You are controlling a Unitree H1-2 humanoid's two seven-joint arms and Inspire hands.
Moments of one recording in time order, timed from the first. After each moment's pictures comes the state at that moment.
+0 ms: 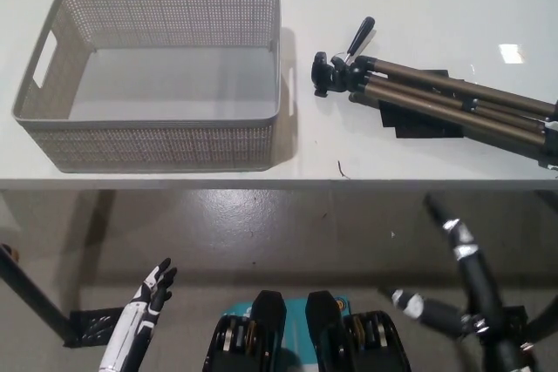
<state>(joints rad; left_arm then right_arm) 0.05 0.15 -0.05 0.19 0.09 -0.27 -0.03 -0.02 -0.11 0.09 -0.07 -0.24 -0.33 -0.02</state>
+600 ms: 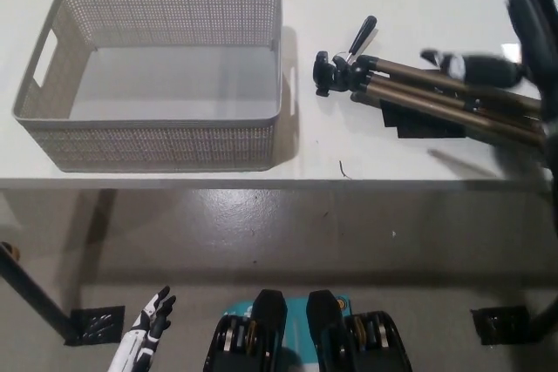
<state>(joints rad) 0.12 0.15 -0.05 0.18 0.09 -0.27 -0.03 -0.74 -0.31 0.09 0.08 -0.41 -0.01 0.08</state>
